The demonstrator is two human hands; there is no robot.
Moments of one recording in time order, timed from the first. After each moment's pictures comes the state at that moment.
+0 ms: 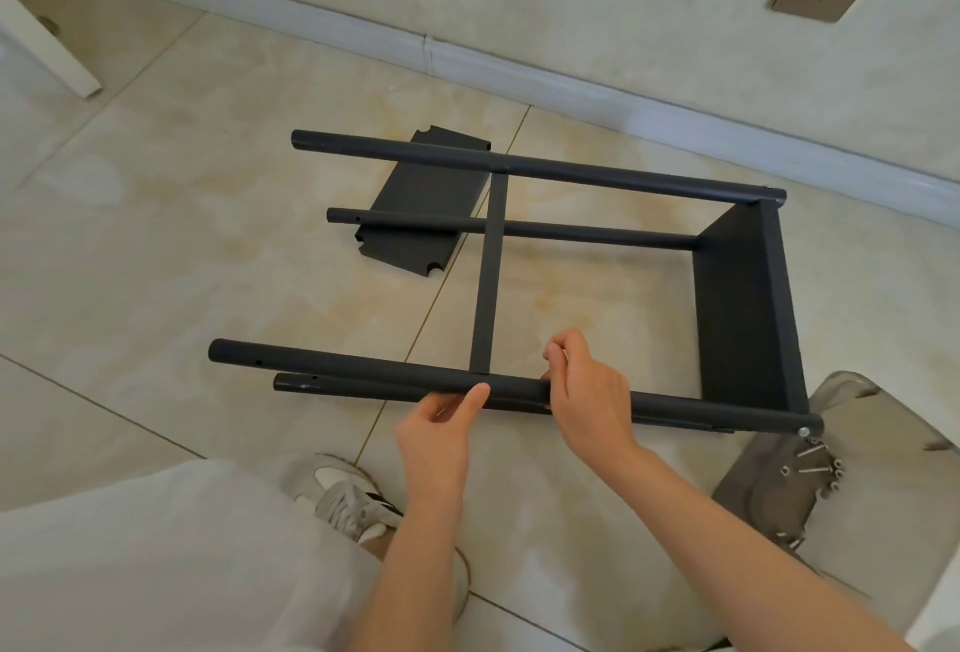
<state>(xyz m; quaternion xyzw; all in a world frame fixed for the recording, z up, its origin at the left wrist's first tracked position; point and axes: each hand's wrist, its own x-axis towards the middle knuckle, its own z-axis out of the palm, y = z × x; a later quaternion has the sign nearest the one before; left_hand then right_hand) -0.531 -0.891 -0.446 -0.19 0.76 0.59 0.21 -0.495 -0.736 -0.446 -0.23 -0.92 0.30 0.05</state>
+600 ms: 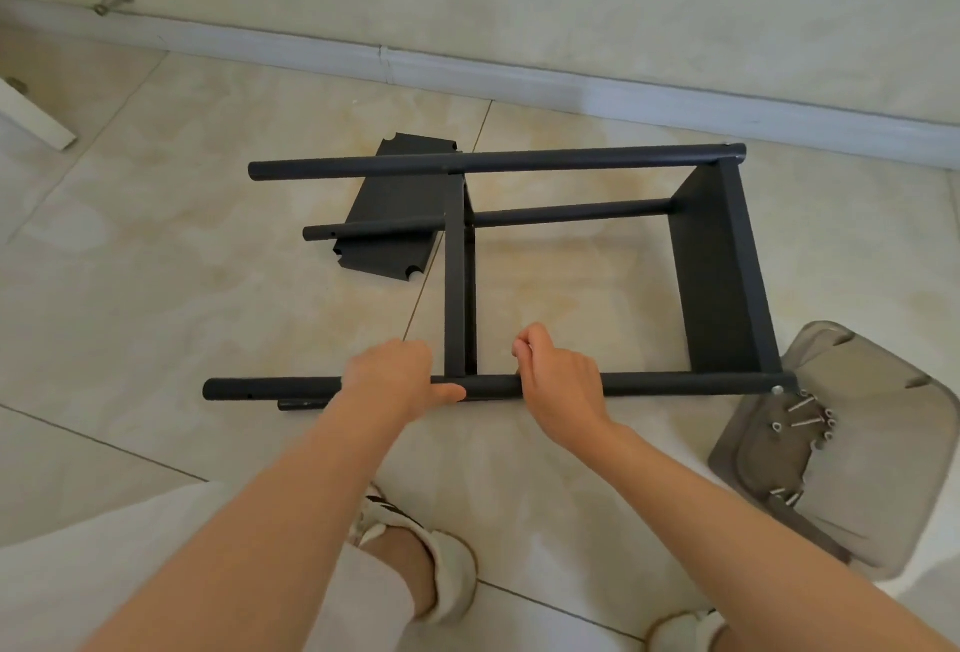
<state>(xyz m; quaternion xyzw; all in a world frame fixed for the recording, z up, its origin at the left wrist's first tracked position) -0.615 -0.879 -0.390 0.24 0.90 -0.15 0.34 -0.494 -0.740 -0.449 -0.22 -0.94 0.28 0.00</state>
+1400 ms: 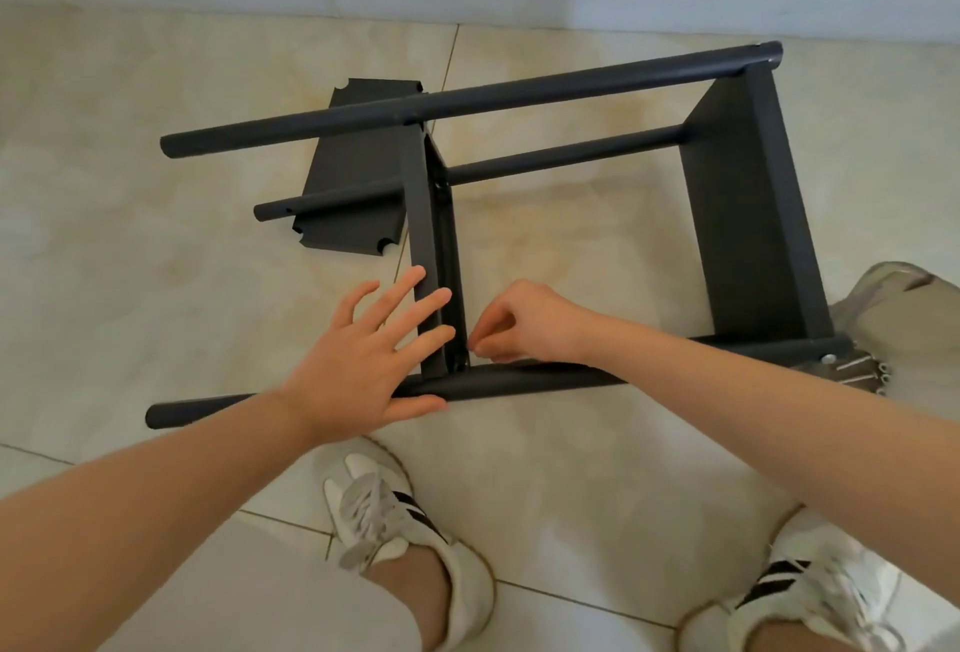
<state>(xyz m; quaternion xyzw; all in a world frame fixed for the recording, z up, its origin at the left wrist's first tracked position) -0.651 -0.905 -0.429 0.66 0.74 -0.13 0.05 -0.550 -0.694 -0.447 -0.14 -0.79 0.55 -0.24</state>
